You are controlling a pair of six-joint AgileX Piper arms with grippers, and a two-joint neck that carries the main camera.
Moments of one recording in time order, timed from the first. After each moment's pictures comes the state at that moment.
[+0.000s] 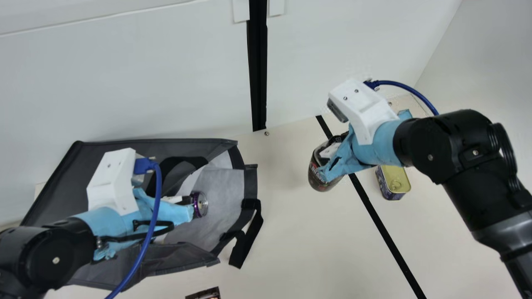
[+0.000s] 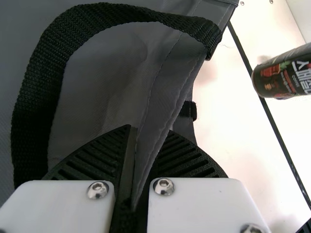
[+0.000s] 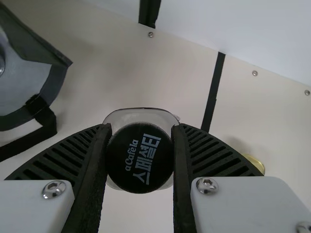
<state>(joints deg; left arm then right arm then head) -32.5 91.6 -82.6 -17.8 46.0 -7.5 2.3 77.7 -82.9 4.0 58.9 -20.4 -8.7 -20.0</state>
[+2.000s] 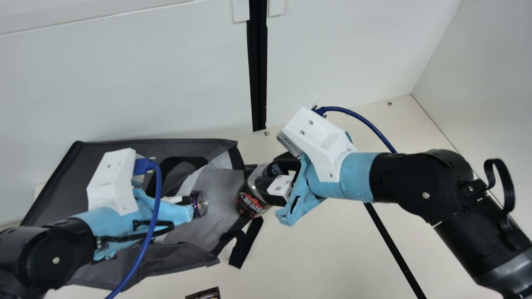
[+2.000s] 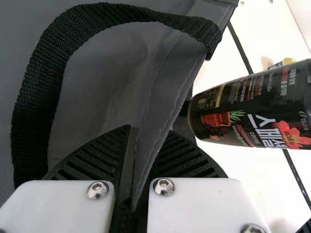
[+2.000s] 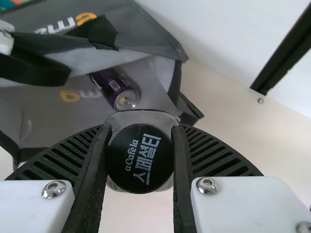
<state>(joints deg) -32.5 91.6 -82.6 -17.8 46.0 -7.5 10.2 72.9 -74.8 29.5 50.7 -35.9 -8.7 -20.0</state>
